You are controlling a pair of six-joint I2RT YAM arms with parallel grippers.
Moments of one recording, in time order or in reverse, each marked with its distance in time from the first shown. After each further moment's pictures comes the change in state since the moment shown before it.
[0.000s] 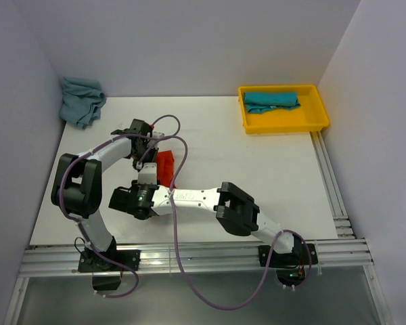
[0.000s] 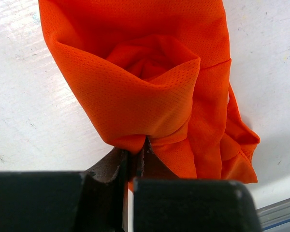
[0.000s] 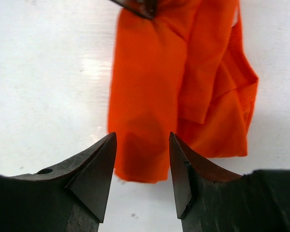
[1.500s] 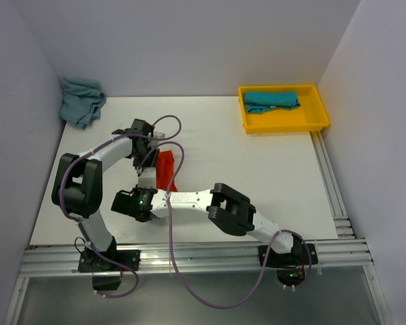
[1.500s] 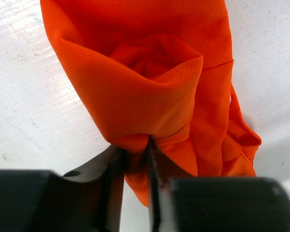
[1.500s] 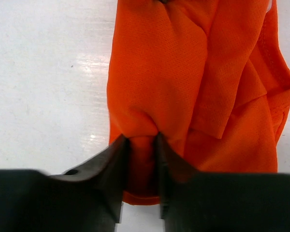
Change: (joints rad) left arm -0.013 0.003 0.005 -0.006 -0.016 0.003; right arm 0.001 0.069 -0.039 0.122 -0.032 -0.033
